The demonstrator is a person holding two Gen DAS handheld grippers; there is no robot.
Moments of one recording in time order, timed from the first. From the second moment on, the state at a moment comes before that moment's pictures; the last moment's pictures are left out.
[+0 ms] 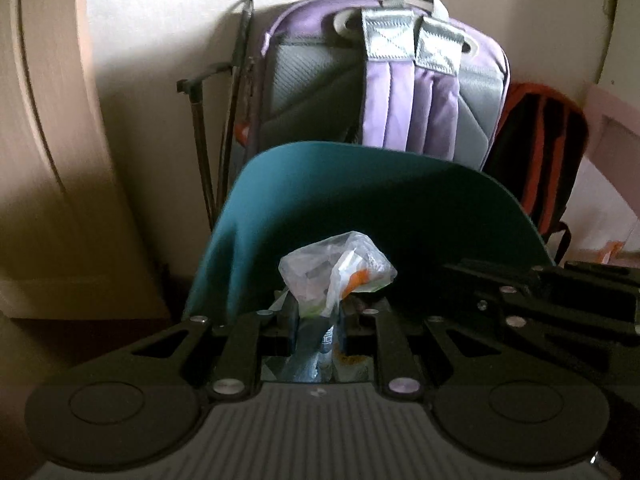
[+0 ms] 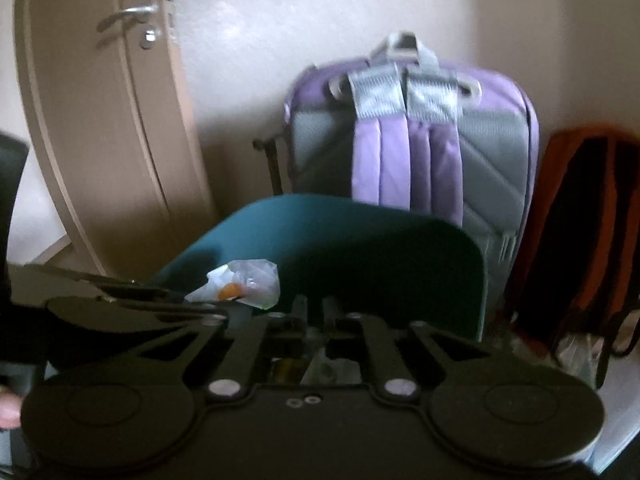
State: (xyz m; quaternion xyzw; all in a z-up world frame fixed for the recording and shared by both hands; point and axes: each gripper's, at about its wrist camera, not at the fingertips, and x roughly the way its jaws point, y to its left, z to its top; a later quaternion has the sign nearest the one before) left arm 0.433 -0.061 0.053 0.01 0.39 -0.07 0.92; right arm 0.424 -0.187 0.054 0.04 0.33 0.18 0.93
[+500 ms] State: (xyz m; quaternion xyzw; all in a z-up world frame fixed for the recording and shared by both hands) left arm 0.423 -0.073 0.054 0.02 0.39 -0.09 0.92; right arm 0.421 -0.209 0.057 0.06 0.34 0.15 0.93
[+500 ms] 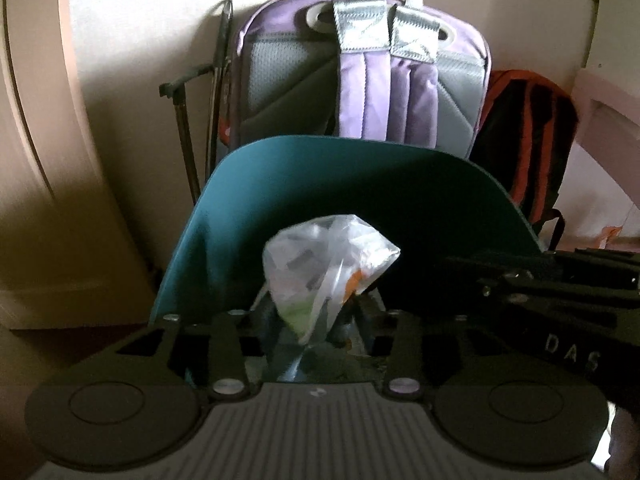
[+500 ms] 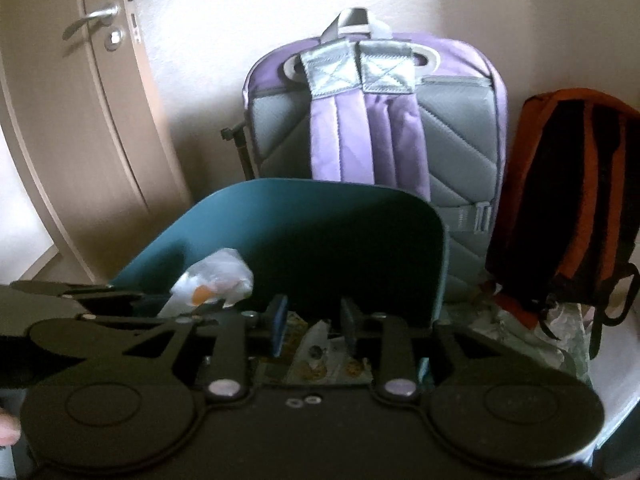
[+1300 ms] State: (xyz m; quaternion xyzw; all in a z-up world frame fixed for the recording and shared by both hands) left arm 0.317 -0.046 0.114 0.01 0.34 -0.09 0.93; right arm 0.318 -0.215 0.124 0.04 0.30 0.18 0.94
